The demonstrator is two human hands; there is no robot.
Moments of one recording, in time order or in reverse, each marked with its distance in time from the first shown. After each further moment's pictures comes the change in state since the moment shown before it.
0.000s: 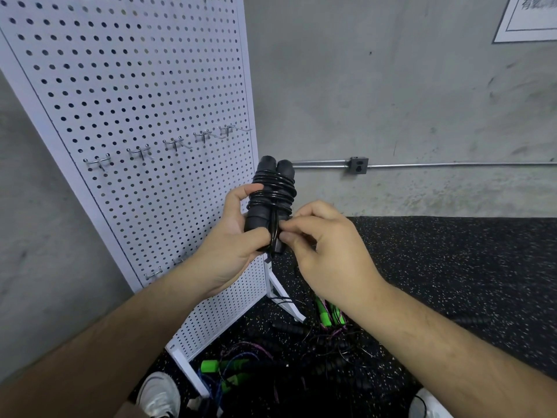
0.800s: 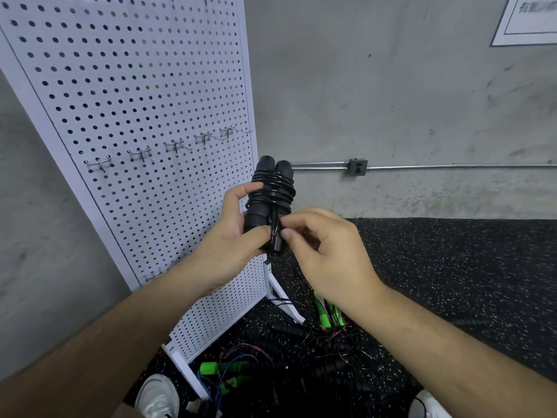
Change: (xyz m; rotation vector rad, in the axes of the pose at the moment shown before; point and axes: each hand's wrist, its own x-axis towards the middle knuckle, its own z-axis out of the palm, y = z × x) left_hand -0.007 0.007 -0.001 0.221 0.002 0.034; right_hand 0.000 0.000 -0.001 0.049 0.028 0.016
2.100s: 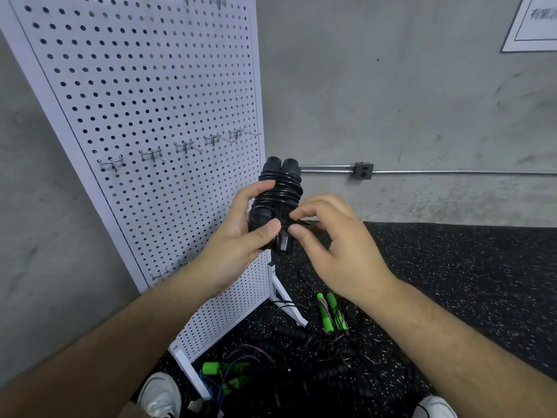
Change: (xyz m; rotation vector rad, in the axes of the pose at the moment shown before) left_hand 0.005 -0.013 -0.012 -0.194 -0.096 0.124; right_hand 0.011 0.007 -0.009 -0.048 -0.088 -0.147
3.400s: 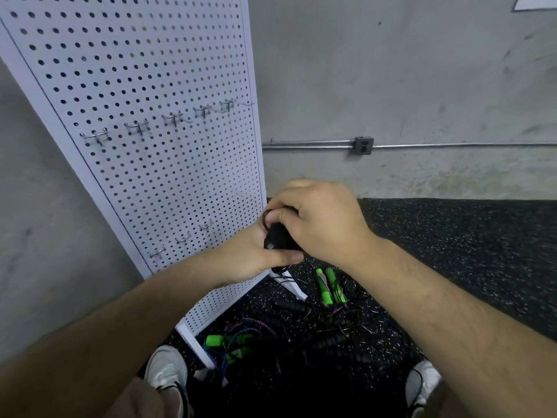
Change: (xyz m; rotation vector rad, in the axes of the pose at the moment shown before) left_hand -0.007 -0.029 0.009 0.610 -0.196 -0.300; right_hand 0.018 -0.006 0.013 -0.297 -0.183 -0.013
